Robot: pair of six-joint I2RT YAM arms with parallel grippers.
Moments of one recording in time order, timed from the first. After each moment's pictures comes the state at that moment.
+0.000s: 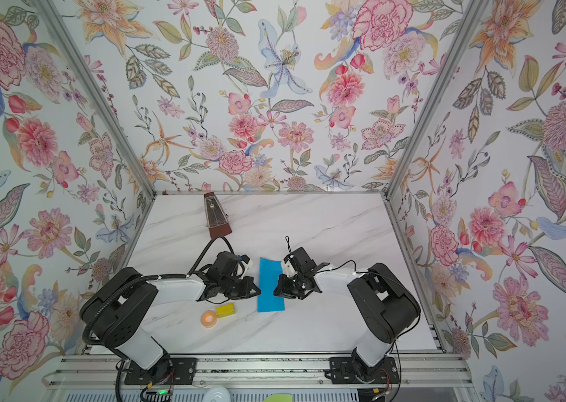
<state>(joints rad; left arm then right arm) -0.65 1.63 0.70 0.00 0.48 -0.65 0.64 1.65 0.77 -0.19 -0.49 0.68</state>
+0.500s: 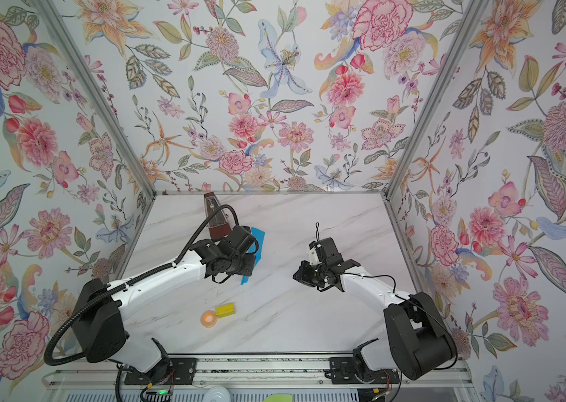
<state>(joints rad) -0.82 1.60 1.28 -0.82 -0.24 -0.50 0.42 1.38 0.73 -0.32 -0.45 0.64</state>
